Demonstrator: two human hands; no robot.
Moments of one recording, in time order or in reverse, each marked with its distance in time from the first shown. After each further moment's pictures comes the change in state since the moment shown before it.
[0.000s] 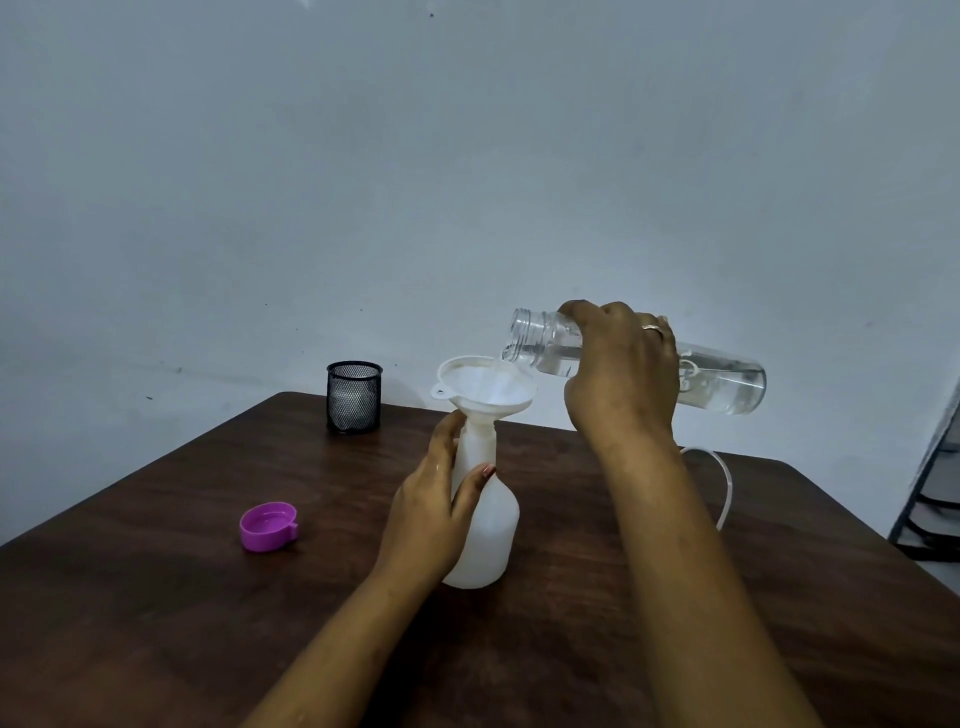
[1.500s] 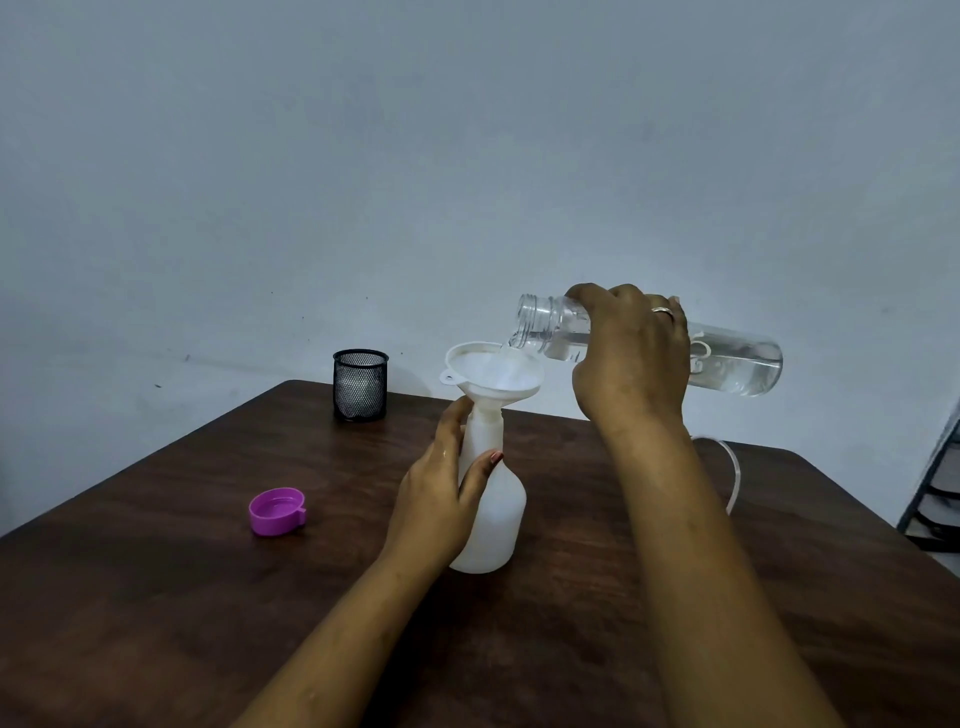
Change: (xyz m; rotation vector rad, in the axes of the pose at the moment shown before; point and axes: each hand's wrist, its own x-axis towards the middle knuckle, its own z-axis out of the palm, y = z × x) left_hand -0.001 -0.002 0.000 0.012 0.002 0.001; right_hand 0.000 -0.001 -0.001 -0.024 0.010 -0.009
